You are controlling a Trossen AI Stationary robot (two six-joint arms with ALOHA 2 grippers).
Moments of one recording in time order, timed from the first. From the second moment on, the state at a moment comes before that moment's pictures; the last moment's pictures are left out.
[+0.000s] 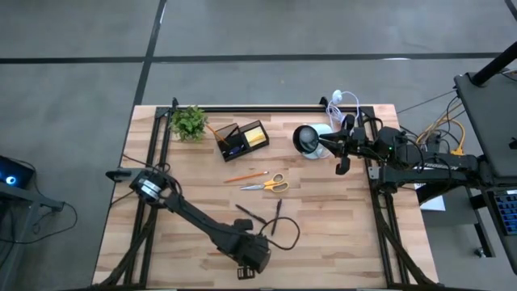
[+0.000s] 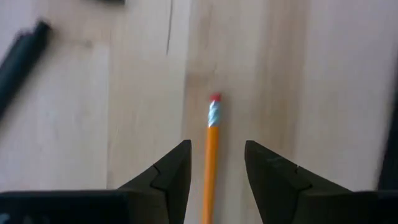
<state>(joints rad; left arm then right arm) -0.55 2.14 1.71 -0.84 -0.07 -0.65 -0.21 0.62 0.46 0.22 0.00 0.02</state>
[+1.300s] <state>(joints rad) -0.50 1.21 1.44 -1.12 -0.75 -0.72 -0.12 0.78 0.63 0.29 -0.03 0.16</state>
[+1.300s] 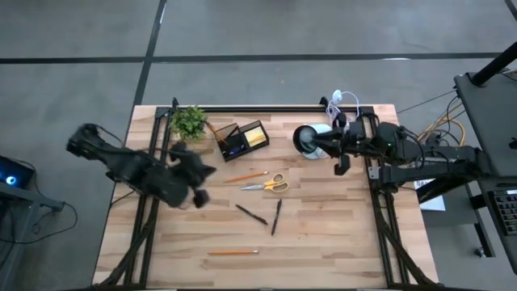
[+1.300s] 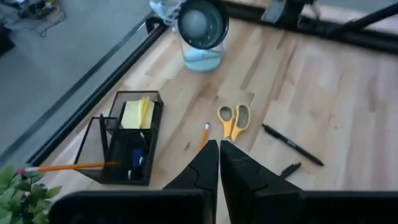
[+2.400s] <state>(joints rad) -0.56 0.04 0.56 -0.30 -0.50 0.00 0.20 1.57 1.47 -0.20 0.21 0.20</state>
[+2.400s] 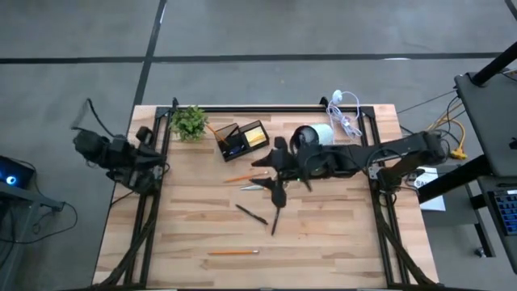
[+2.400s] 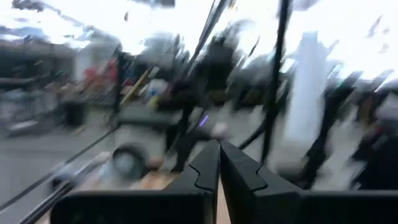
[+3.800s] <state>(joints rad) -0.56 0.03 0.58 -0.36 -0.69 0.01 0.38 2.39 2.35 -0.93 0.01 0.44</state>
